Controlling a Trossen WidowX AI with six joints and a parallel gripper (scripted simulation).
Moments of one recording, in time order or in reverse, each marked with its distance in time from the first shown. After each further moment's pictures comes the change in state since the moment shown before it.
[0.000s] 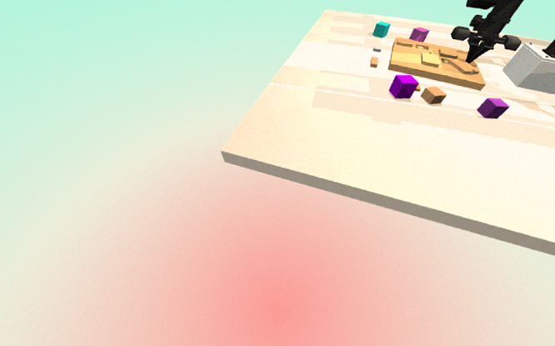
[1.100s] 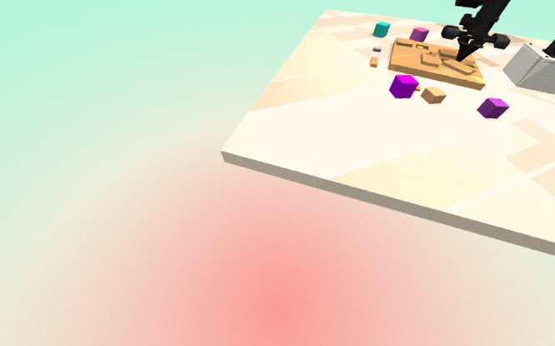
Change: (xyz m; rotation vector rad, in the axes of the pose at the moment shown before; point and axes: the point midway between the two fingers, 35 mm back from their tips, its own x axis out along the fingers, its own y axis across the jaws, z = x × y) arm -0.001 0.033 -0.010 -0.010 0.001 0.002
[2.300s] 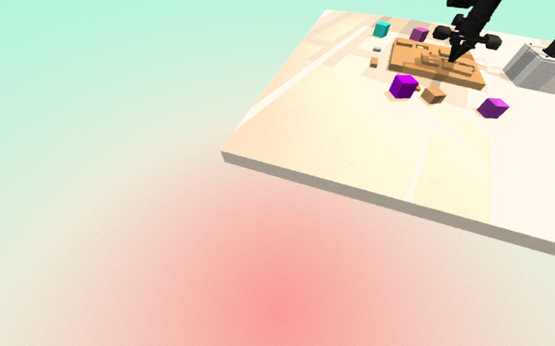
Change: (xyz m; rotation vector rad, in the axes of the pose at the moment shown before) arm -0.001 0.029 -0.025 0.001 0.002 0.003
